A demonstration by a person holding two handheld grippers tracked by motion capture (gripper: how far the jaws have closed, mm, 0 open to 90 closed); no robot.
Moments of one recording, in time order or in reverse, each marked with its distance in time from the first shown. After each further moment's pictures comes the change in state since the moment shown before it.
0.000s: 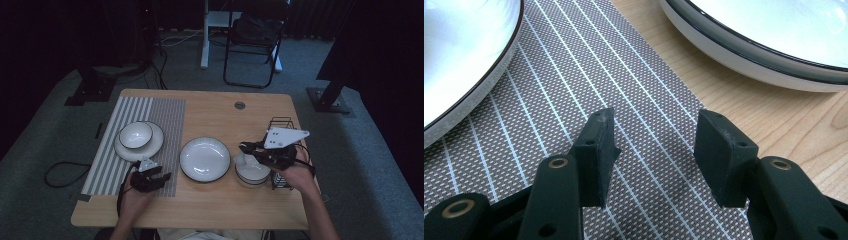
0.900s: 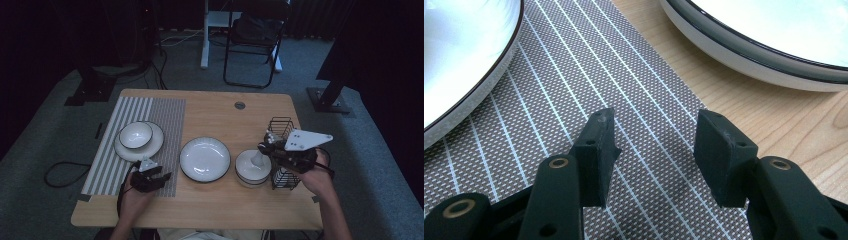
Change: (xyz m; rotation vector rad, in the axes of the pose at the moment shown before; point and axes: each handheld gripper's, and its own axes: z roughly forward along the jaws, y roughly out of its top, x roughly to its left) left arm -0.001 0.000 0.000 0.002 0.006 0.003; right arm -0.008 -0.021 -0.039 0.025 -0.078 0.035
